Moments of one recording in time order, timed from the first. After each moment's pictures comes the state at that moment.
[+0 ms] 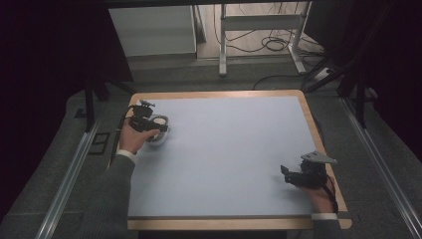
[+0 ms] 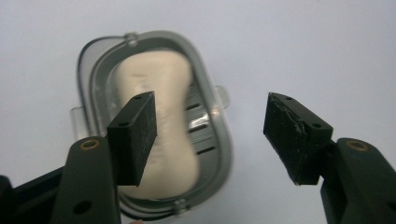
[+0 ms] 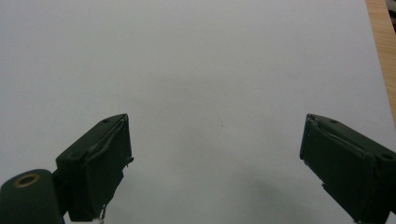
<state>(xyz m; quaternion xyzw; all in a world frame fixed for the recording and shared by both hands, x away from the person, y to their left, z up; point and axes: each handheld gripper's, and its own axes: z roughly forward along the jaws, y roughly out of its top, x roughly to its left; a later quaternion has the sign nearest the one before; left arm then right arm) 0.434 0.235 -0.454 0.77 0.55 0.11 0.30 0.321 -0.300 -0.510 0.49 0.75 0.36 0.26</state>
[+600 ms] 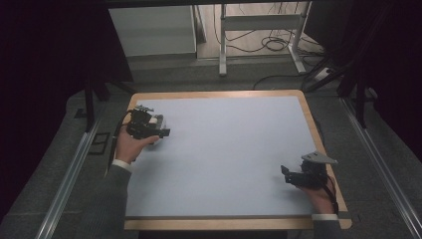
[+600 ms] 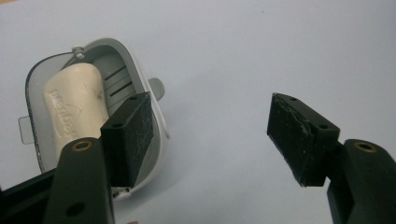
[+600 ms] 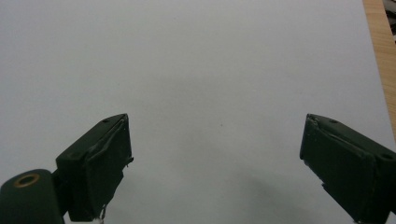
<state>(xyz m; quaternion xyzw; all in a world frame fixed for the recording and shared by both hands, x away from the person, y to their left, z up) 0.395 0.228 -0.444 0.78 0.51 0.12 0.34 0.319 -0.300 -0.509 0.49 0.75 0.36 0.26</state>
